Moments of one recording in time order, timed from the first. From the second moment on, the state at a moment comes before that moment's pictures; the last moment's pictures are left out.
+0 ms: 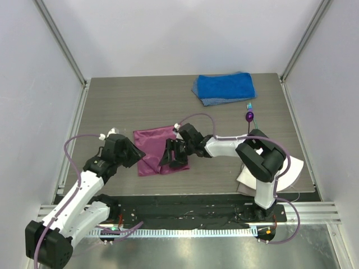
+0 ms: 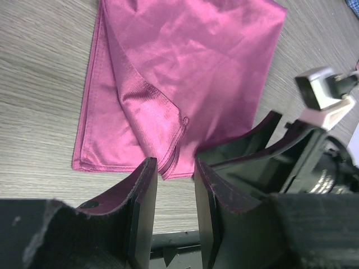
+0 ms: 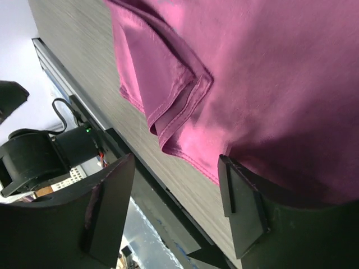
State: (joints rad) left arm -0.36 0.83 0.58 -0.53 -0.01 -0.99; right arm 0.81 1.87 1.02 0.05 -0.51 0.86
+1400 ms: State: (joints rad) left arm -0.36 0.69 0.70 -0.70 -0.08 -0.96; right arm 0.93 2.15 1.32 0.26 -0.52 1.00
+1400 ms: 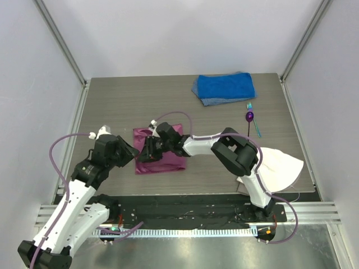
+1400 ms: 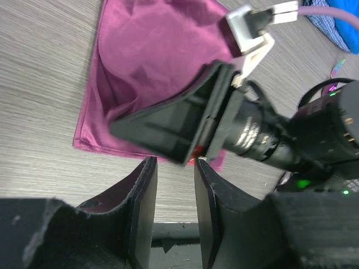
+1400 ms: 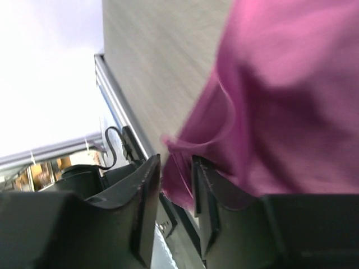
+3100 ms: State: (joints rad) left arm -0.36 0.99 0.59 -0.56 -0.08 -0.87; right arm 0.69 1.77 0.83 0.10 -0.39 0.73
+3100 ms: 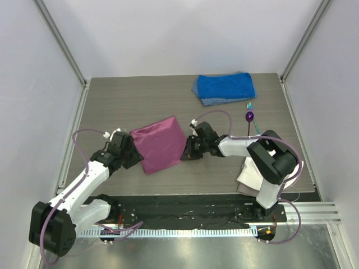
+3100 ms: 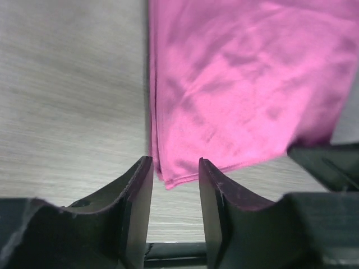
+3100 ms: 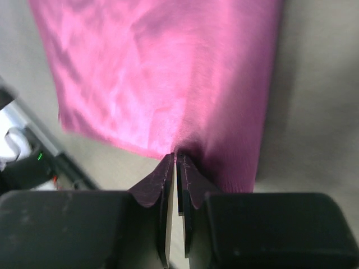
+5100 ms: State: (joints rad) left arm -0.19 1.54 0.77 -0.34 0.13 -0.72; right arm 0.69 1.77 0.91 -0.06 -0.37 0.63
